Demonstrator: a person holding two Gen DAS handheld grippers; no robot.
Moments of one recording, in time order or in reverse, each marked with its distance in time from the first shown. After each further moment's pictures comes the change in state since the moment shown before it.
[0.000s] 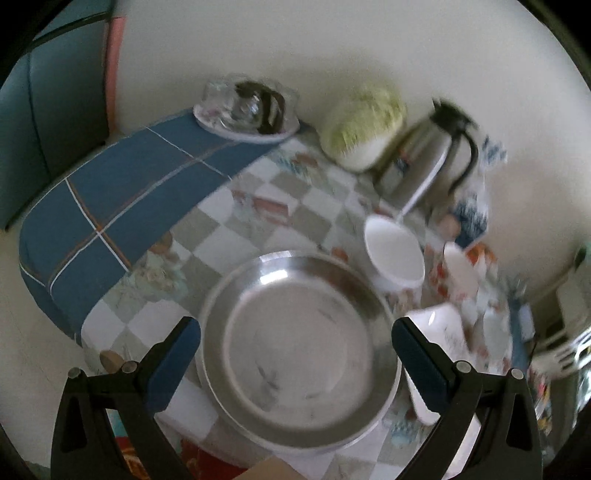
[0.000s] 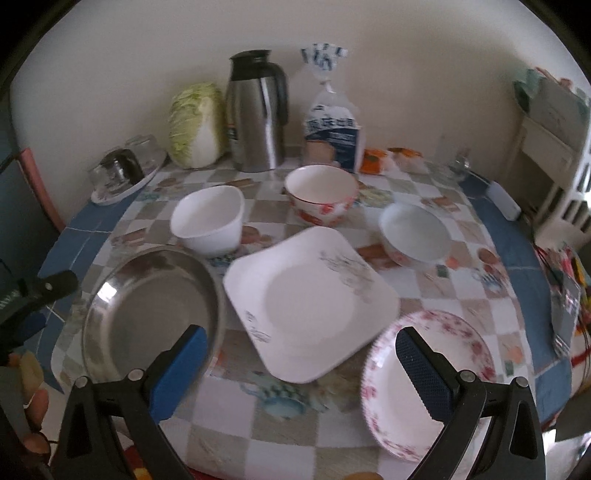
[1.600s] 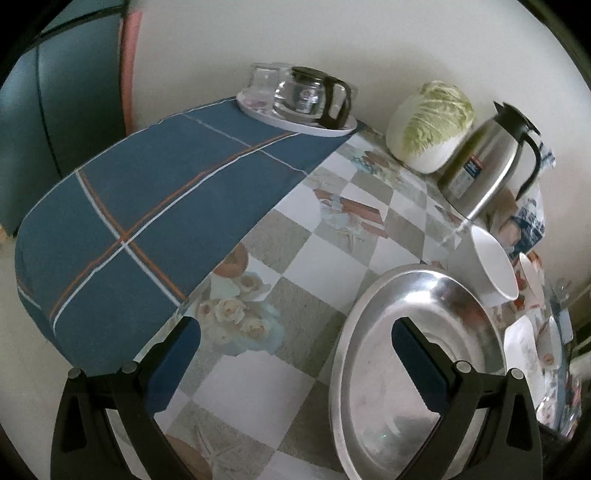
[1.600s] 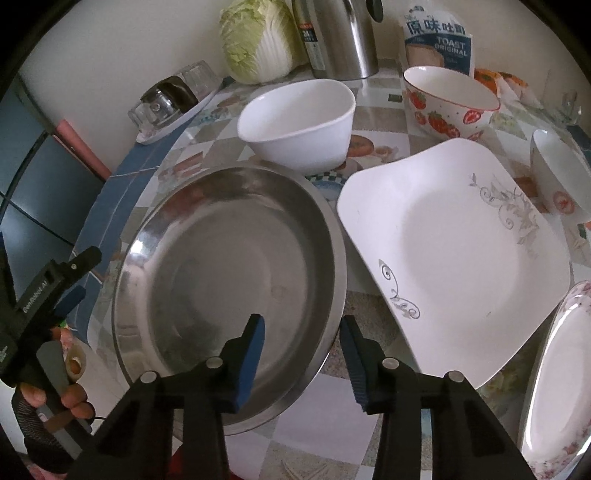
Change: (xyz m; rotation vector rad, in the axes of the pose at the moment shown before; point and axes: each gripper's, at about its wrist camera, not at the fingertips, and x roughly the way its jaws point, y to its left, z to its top) left arm 0.077 0.096 0.012 0.051 -0.002 0.082; right arm 0.104 0.057 -0.024 -0.010 0.277 0.314
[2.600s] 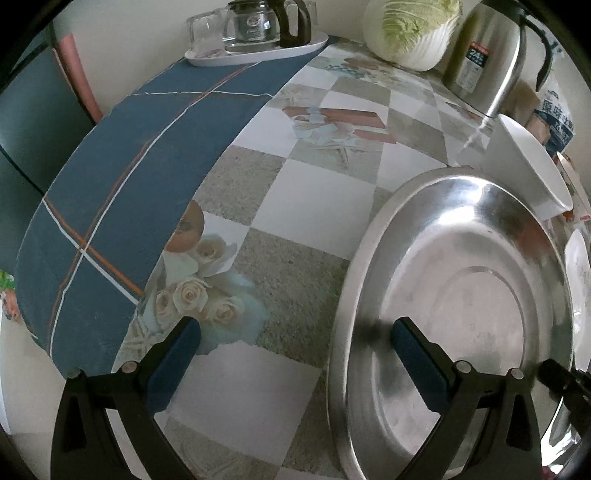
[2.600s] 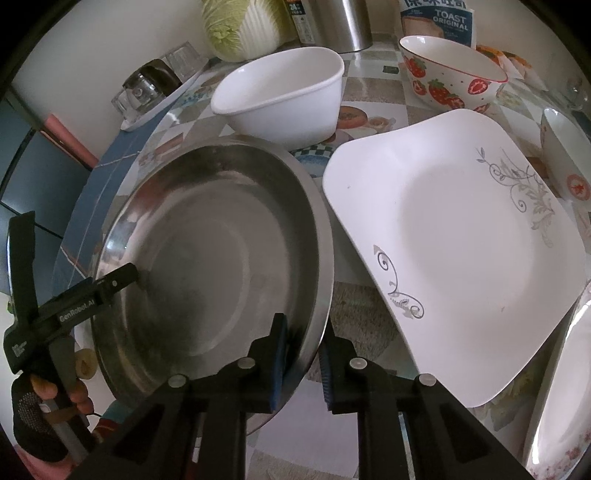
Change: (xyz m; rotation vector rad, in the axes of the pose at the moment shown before) left arm 0.073 -0.042 -0.004 0.241 0.248 0.156; right arm 0.030 -0.007 0.005 0.014 0.072 -0.017
